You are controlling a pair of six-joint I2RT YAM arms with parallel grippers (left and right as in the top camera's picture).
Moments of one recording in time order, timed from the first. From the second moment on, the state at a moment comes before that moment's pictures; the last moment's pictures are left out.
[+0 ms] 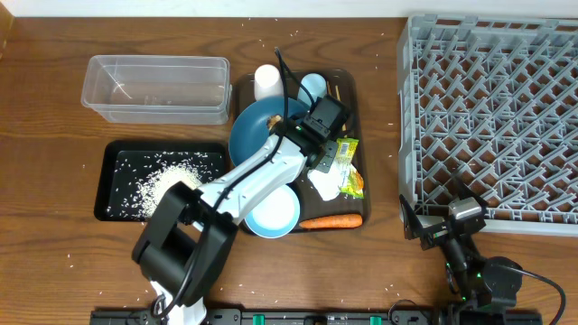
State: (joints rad) left arm -0.67 1.89 1.35 -0.63 -0.15 -0.26; right arm -0.07 0.02 0.01 -0.04 -0.40 -0.06
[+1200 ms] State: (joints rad) left arm -0.52 1.39 1.35 -0.82 0.05 -0.54; right arm -0.07 0.02 0.01 -0.04 -0.40 -0.06
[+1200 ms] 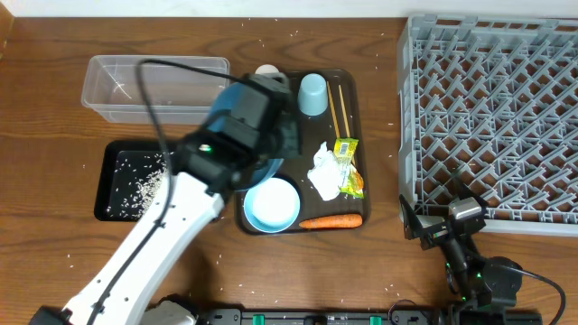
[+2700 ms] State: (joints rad) left arm 0.53 1.38 1.12 -0.96 1.25 -0.32; right arm -0.07 0.02 0.01 -0.04 -0.40 -0.06
